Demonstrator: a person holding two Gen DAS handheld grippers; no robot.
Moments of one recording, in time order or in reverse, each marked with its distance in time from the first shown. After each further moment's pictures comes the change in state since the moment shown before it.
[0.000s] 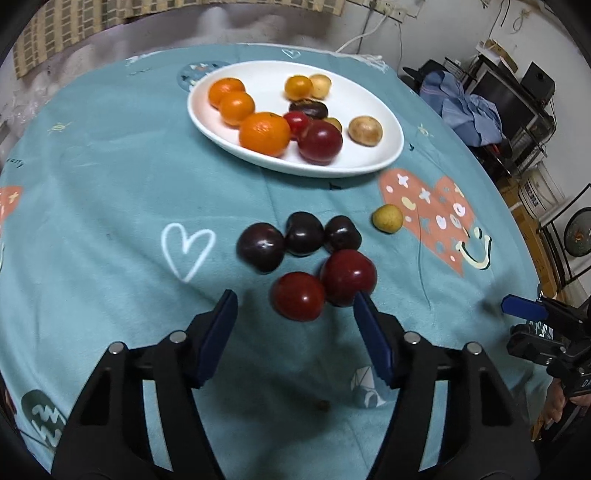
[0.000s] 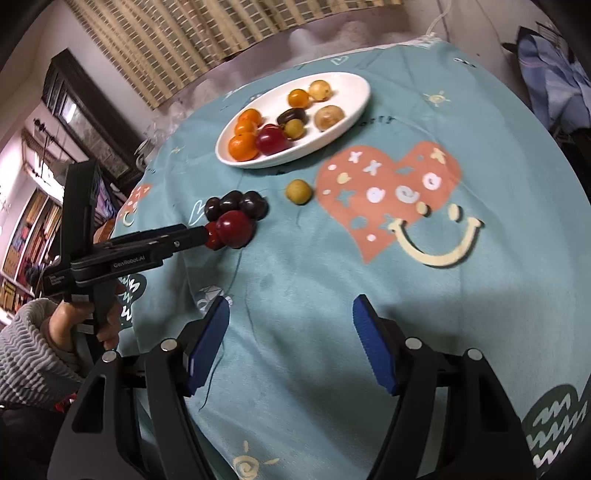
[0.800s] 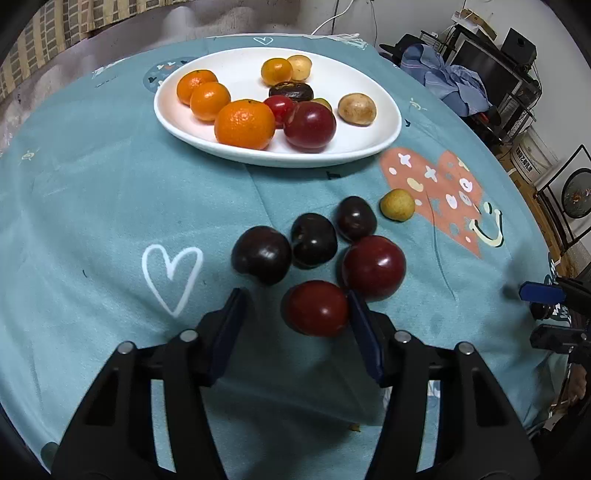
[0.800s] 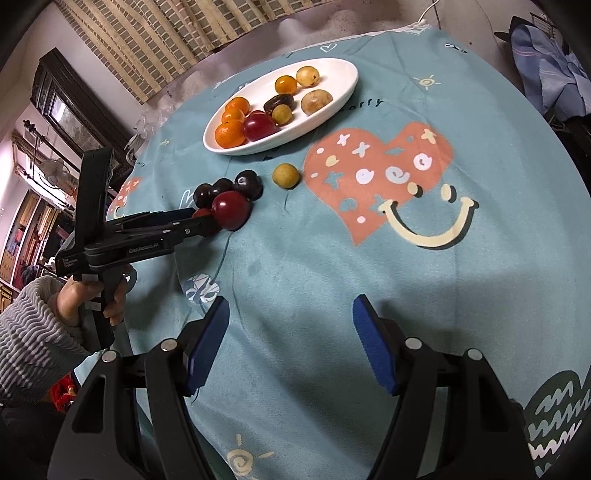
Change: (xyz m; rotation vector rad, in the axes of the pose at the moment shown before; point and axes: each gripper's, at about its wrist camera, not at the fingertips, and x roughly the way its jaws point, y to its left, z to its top) left arm 0.026 0.005 0.007 0.124 0.040 -0.024; right arm 0.004 -0.002 -0.005 0.017 0.042 -0.027
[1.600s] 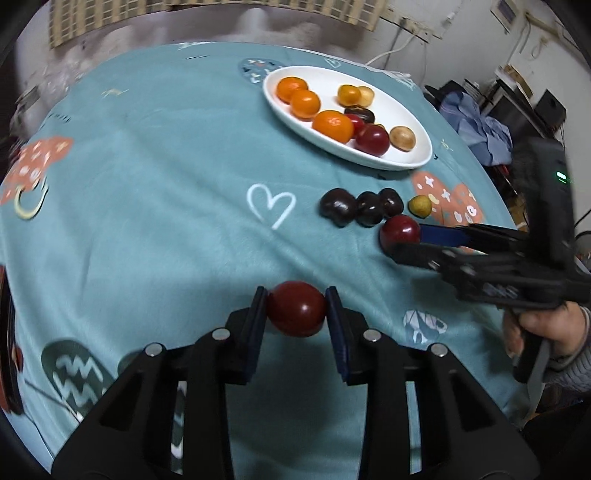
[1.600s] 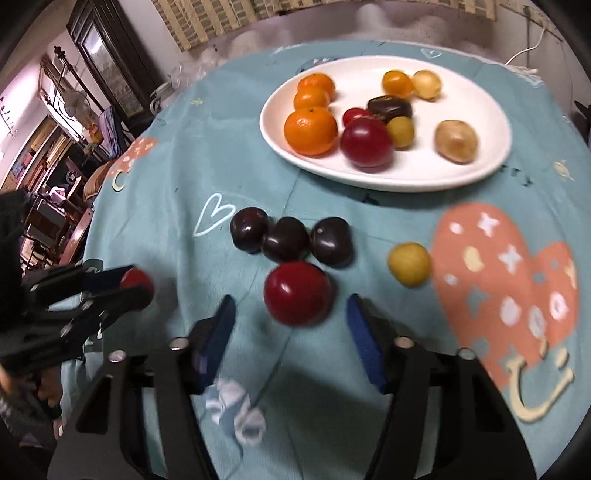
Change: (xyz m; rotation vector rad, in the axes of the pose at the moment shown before) left arm -0.069 0.041 -0.060 -0.236 -0.075 0.044; right arm 0.117 0.082 0.079 -0.293 0.119 -0.012
